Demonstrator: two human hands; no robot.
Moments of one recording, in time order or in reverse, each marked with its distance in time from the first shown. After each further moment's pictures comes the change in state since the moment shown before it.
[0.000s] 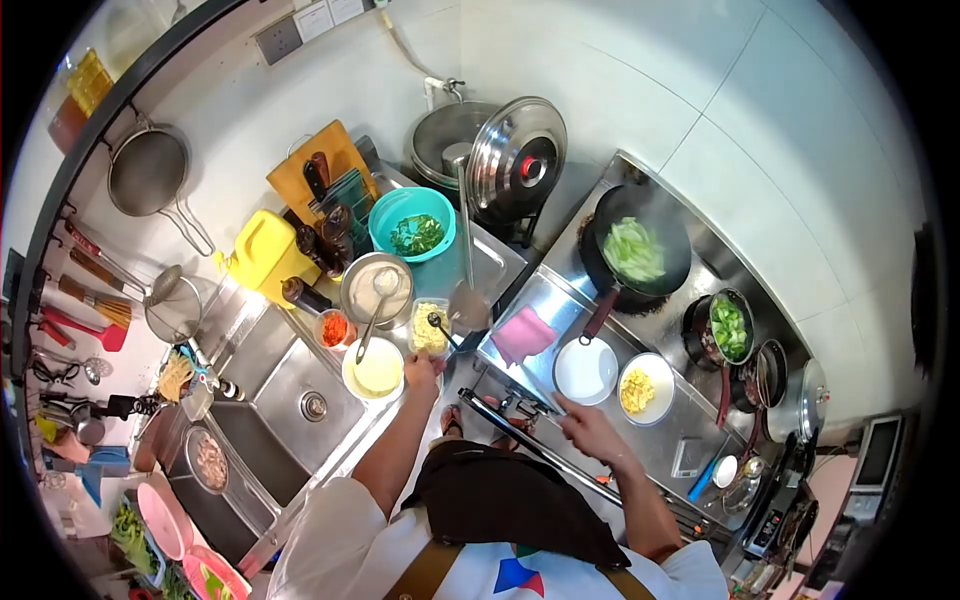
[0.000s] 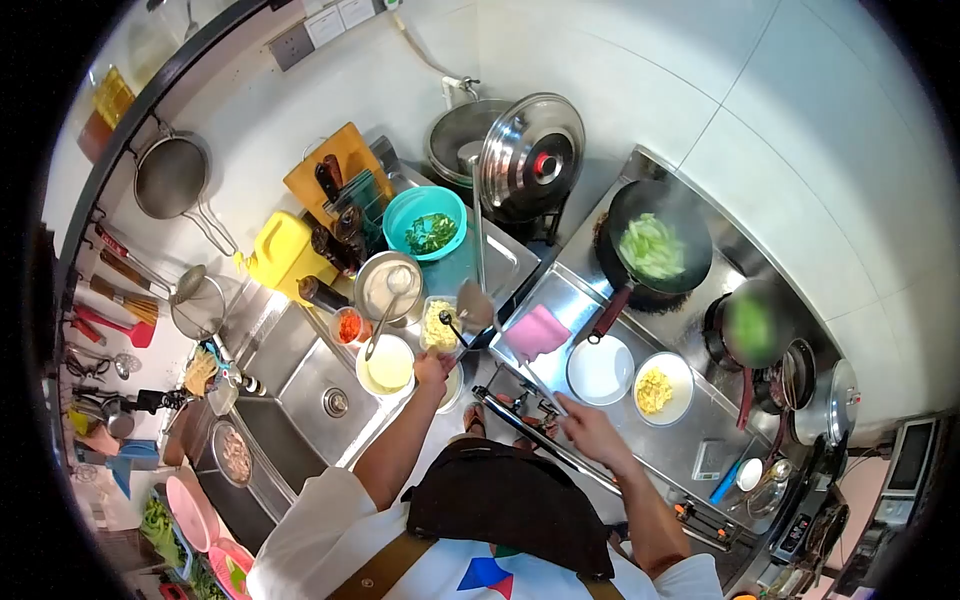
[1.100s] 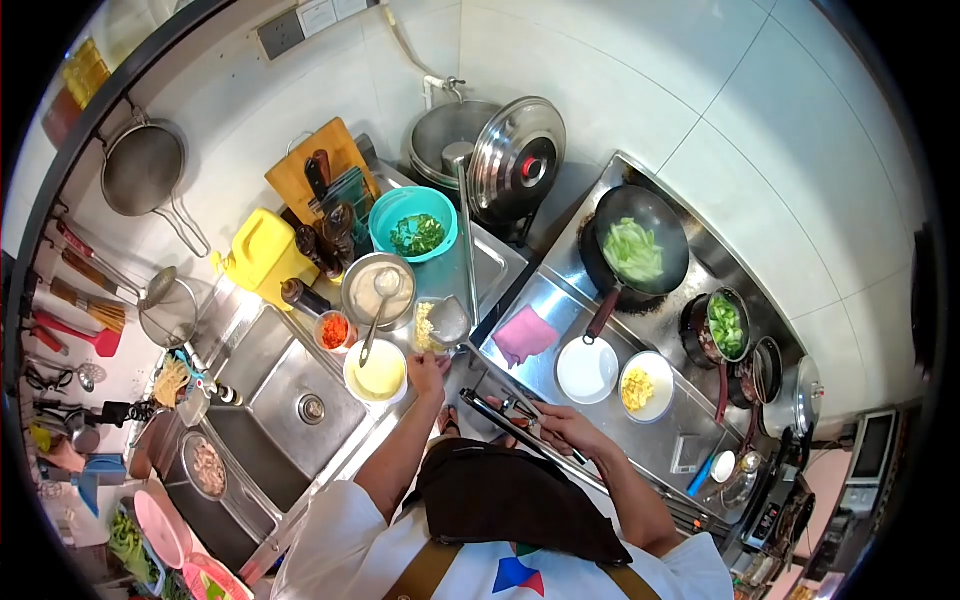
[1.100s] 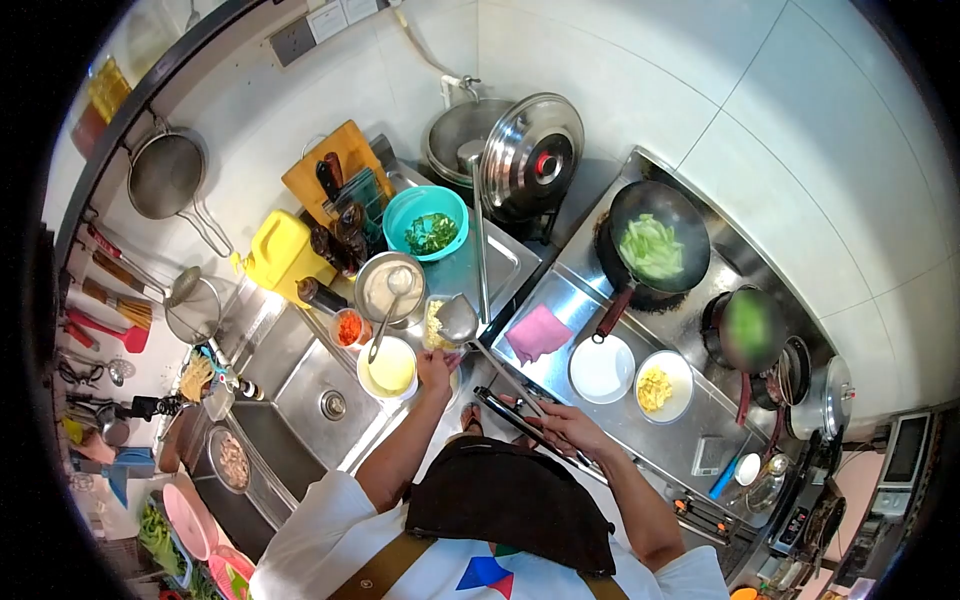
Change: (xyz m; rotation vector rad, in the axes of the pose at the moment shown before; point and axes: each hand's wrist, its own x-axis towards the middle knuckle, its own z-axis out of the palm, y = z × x) left_hand -0.005 -0.002 0.003 -0.037 -0.097 0.149; right_hand 0.030 -0.002 0.035 0.654 -0.342 0.203
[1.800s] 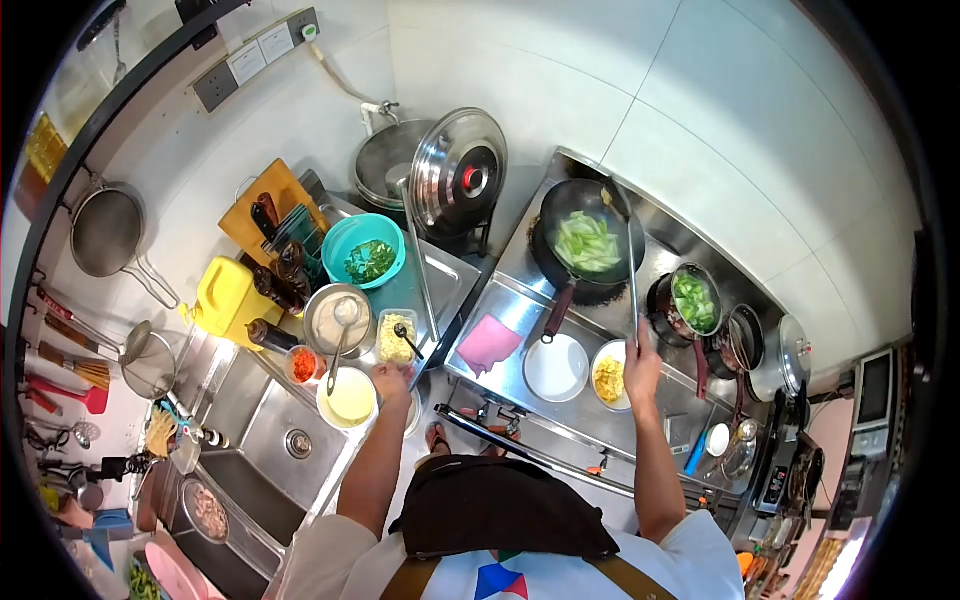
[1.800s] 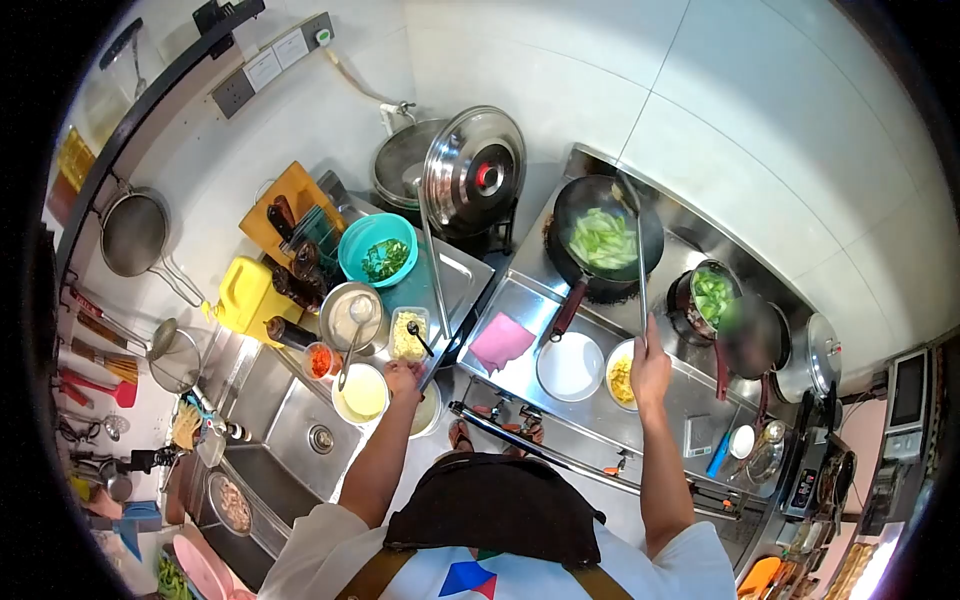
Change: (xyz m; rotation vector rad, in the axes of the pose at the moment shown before) left_hand 0.022 0.009 0.020 0.091 0.082 -0.049; right_hand -0.052 -0.010 -0.164 -0.852 1.437 -0.602
